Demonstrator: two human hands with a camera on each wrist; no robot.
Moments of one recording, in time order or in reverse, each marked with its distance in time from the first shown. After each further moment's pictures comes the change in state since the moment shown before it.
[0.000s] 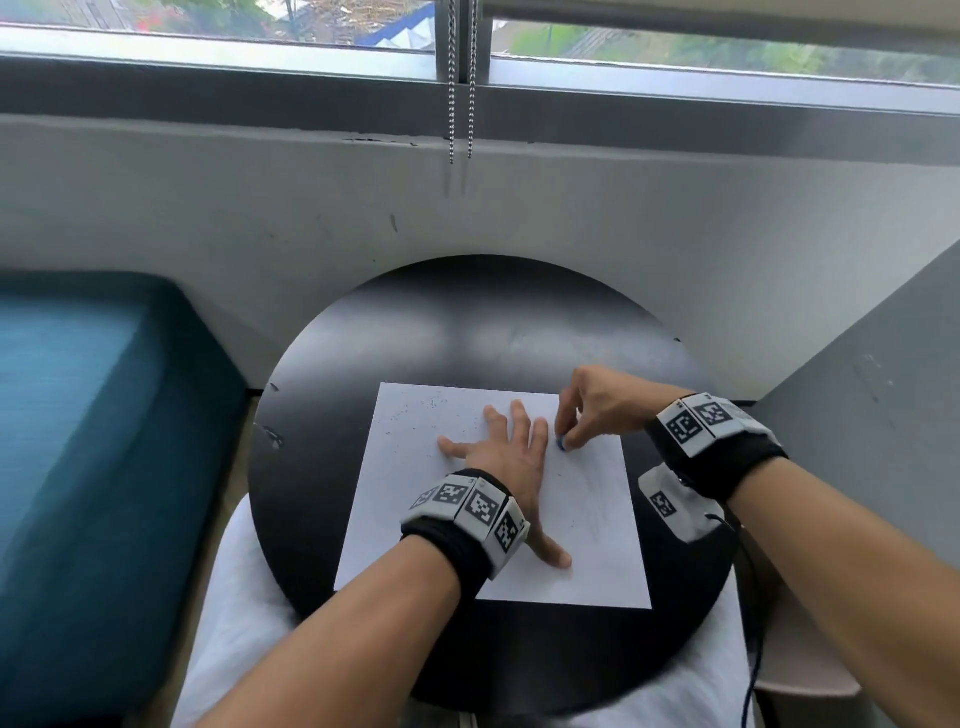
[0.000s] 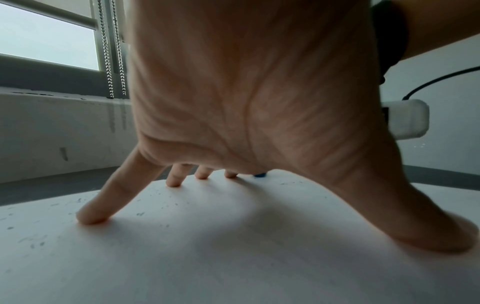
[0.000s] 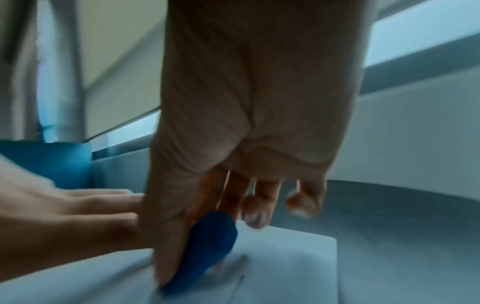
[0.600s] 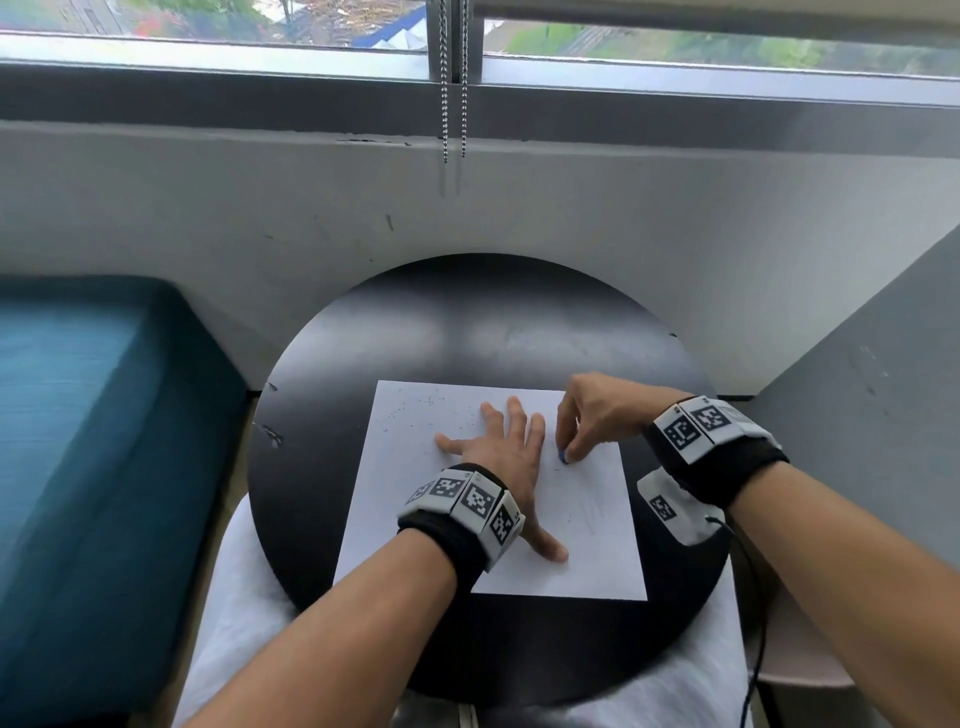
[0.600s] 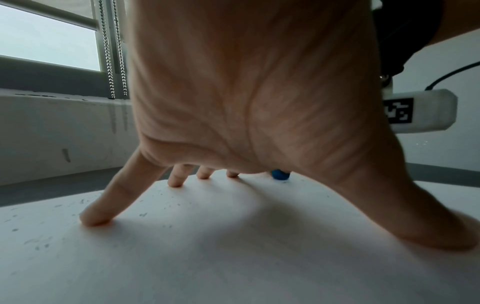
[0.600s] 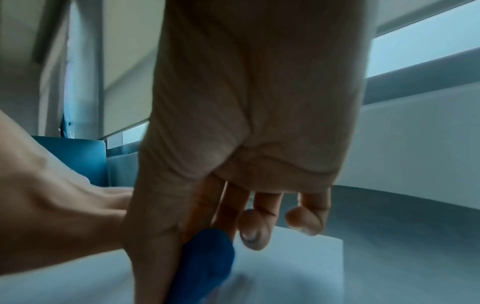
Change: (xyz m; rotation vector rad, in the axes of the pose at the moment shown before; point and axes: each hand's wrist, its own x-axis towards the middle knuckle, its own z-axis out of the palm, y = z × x) left_hand -0.001 -0.001 -0.001 -0.012 0.003 -0.006; right_hand -0.012 -0.006 0.004 0.002 -0.076 0.013
